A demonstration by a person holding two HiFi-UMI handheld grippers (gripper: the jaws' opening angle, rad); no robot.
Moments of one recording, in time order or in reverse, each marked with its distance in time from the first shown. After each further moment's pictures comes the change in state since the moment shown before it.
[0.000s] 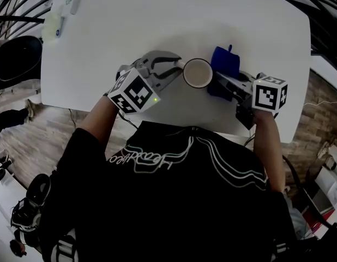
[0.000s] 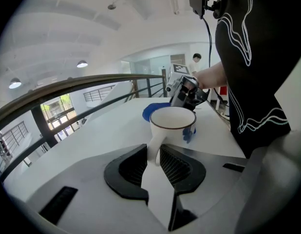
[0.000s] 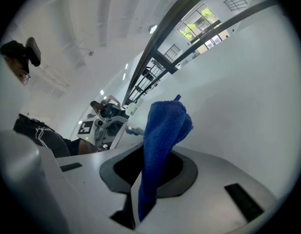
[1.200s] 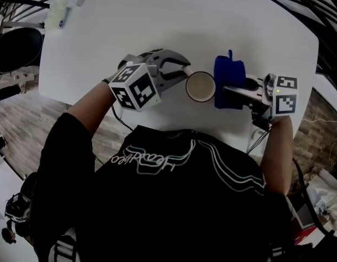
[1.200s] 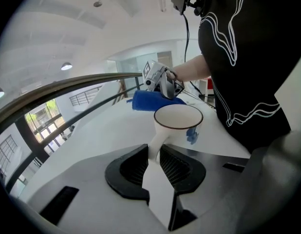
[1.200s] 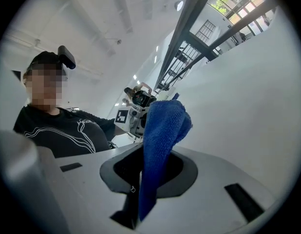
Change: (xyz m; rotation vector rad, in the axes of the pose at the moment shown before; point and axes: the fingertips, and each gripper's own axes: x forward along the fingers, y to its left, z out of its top) left arm 0.012 0.019 0.003 0.111 0.021 -0.119; right arm -0.006 0.035 0.034 -0.162 0.219 0.417
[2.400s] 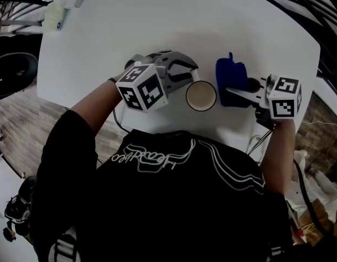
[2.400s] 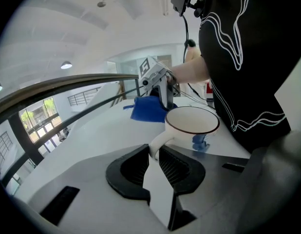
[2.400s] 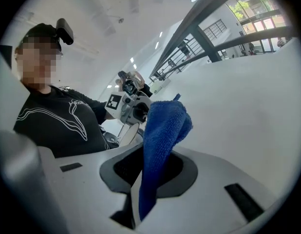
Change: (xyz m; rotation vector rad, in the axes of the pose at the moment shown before) left arm 0.020 0.010 0.013 -0.010 -0.039 -0.024; right arm -0.009 -0.023 -0.003 -0.124 0.175 -0.133
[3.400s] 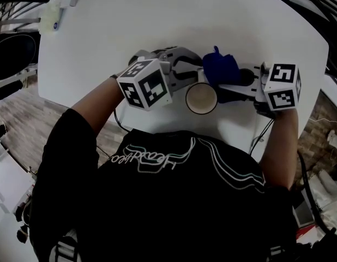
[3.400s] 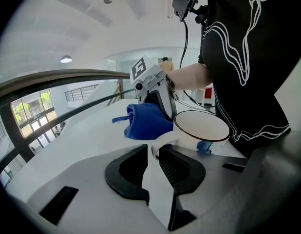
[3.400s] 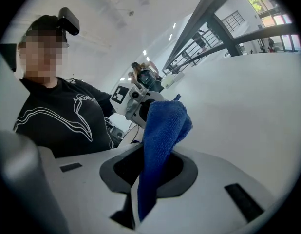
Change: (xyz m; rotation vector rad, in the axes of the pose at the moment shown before) left arm 0.016 0.007 0.006 -0.051 -0.022 -0.060; right arm 0.026 -0.001 0.013 -0.092 0.082 0.148
